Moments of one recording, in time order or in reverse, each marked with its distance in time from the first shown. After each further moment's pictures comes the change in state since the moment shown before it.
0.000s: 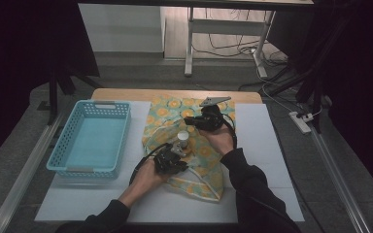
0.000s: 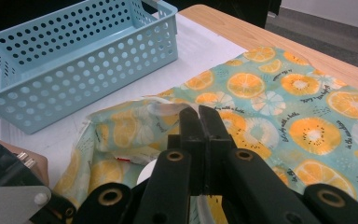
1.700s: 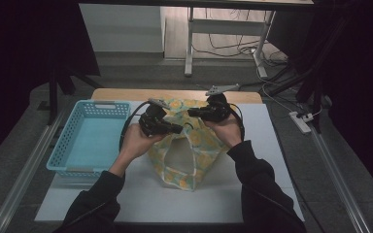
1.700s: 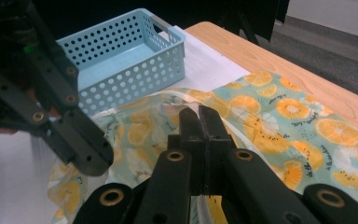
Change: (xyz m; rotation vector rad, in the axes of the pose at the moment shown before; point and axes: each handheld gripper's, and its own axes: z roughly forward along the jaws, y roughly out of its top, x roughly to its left) left arm 0.061 0.060 -0.117 -0.218 -0.109 -0.186; right arm 0.001 0.036 -0.033 -0.013 0.032 -0.012
